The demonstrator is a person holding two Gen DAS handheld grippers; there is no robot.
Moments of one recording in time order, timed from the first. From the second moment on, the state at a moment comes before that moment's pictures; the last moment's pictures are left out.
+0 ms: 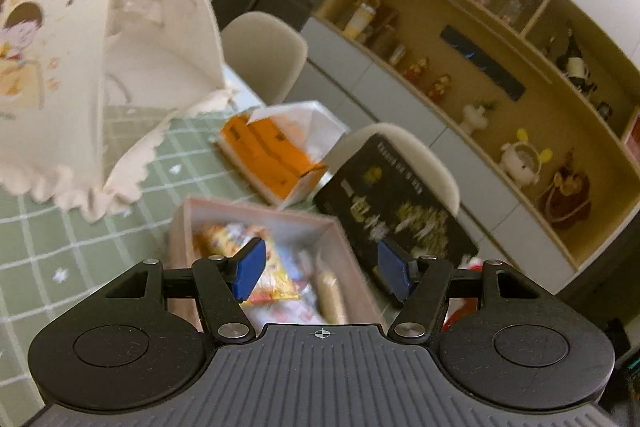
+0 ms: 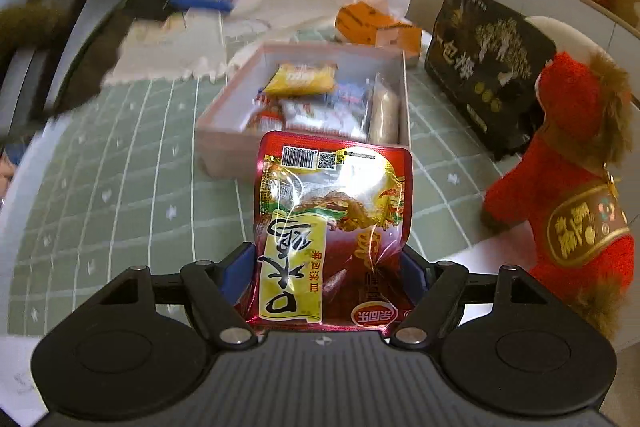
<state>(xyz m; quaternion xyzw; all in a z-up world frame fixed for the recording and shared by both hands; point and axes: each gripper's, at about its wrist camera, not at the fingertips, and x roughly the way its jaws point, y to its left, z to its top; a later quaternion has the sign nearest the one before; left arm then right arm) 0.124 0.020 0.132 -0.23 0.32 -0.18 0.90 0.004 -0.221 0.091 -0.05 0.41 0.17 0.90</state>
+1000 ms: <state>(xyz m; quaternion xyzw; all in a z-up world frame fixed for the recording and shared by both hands) -0.008 0.037 0.012 -0.10 0.37 -0.07 0.92 0.024 -0.145 0.028 -0.06 0.35 0.11 0.93</state>
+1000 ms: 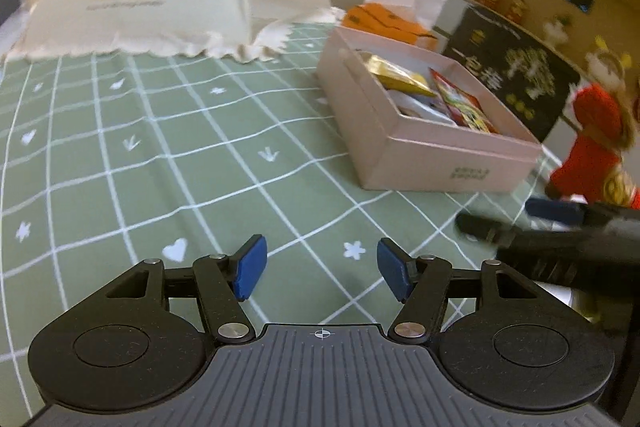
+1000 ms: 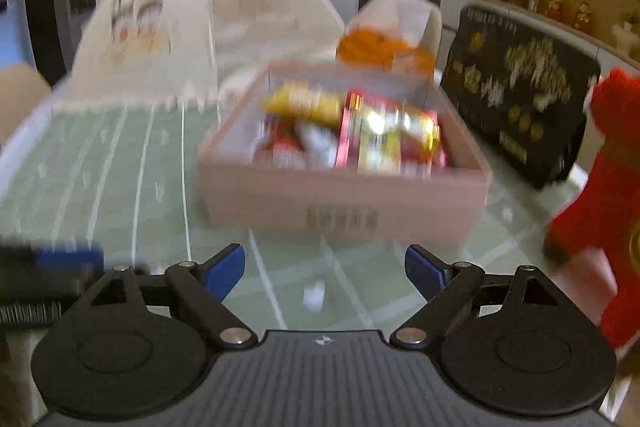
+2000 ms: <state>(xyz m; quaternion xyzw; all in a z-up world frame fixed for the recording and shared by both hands) 0.005 0.000 -0.002 0.02 0.32 -0.04 0.95 0.023 -0.168 -0.006 0.00 0.34 0.02 0.94</state>
